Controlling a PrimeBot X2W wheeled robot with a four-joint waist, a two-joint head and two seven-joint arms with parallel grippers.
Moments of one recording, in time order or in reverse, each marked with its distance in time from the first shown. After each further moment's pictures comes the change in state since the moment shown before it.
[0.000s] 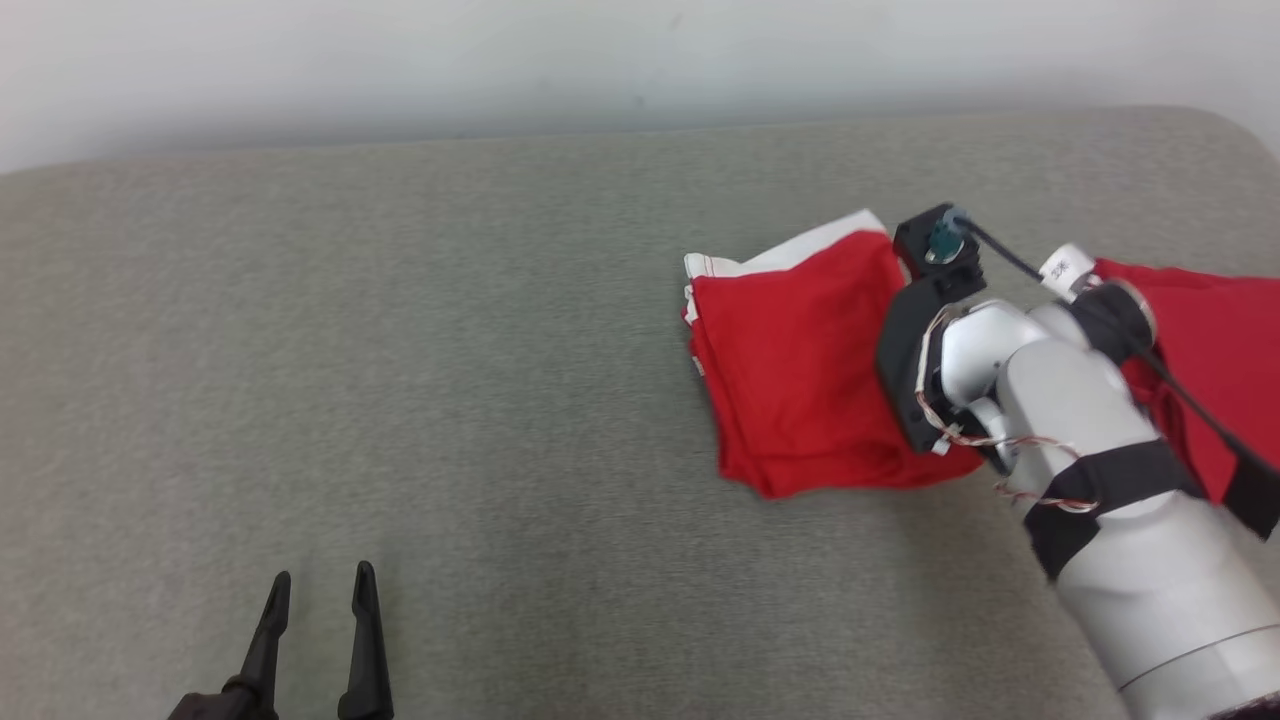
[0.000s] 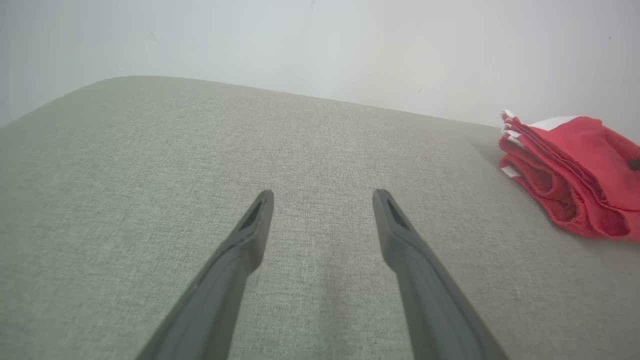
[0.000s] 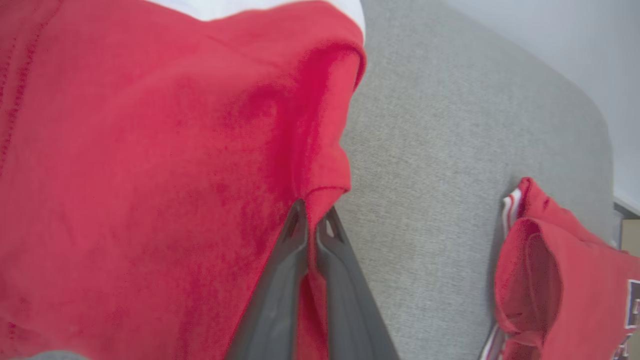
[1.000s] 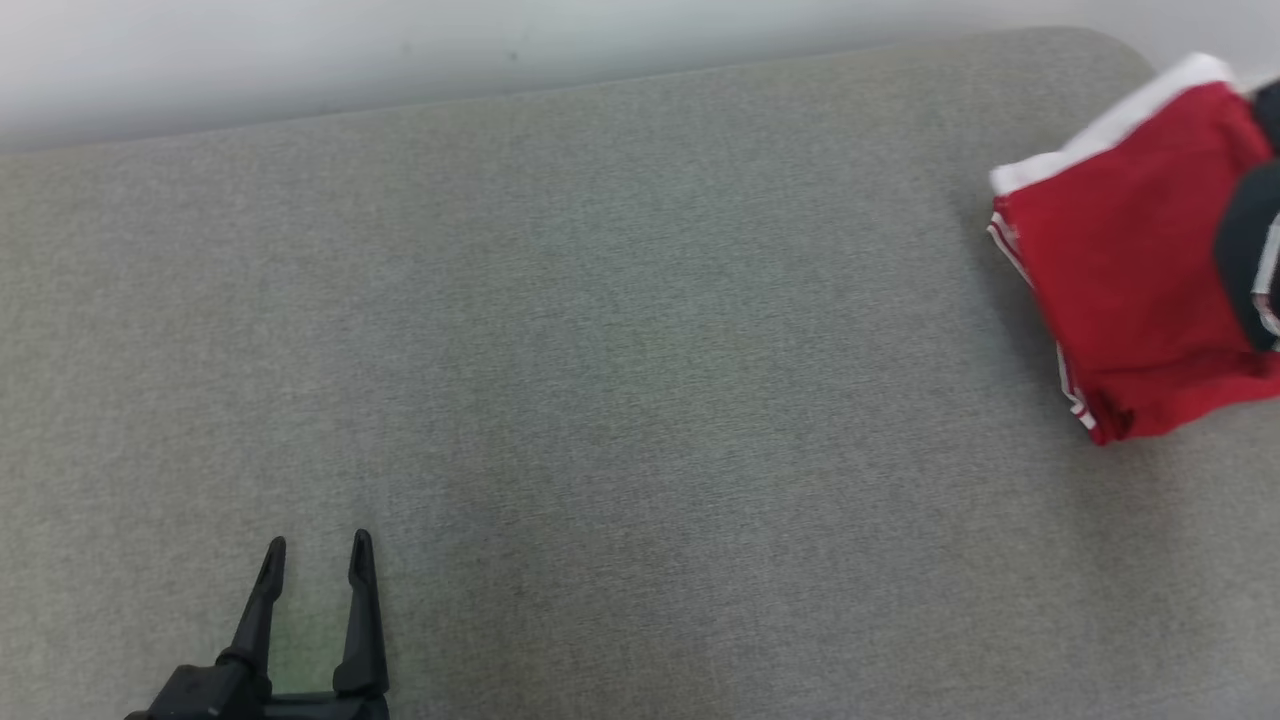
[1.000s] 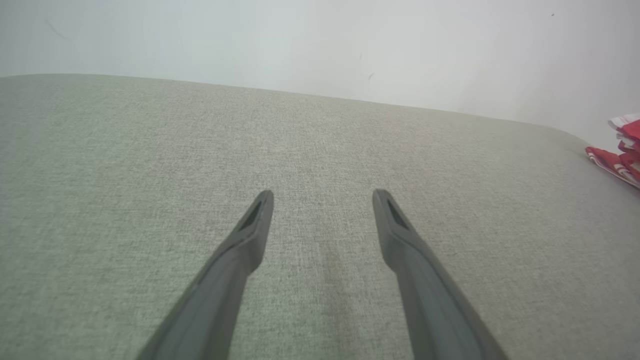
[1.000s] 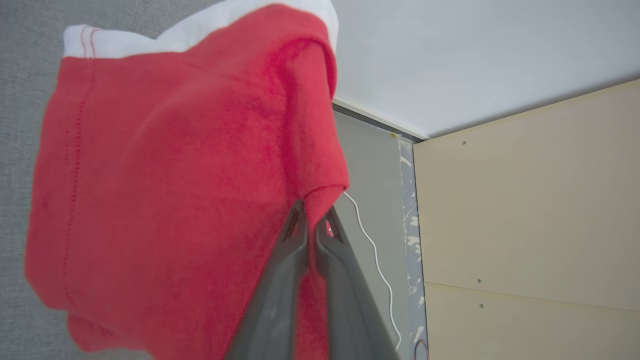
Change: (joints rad) left arm -0.040 0.000 0.018 -0.011 0.030 -0.032 0.000; right arm -0.051 -0.460 0.037 -0.195 0.049 0.000 0.039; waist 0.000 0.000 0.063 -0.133
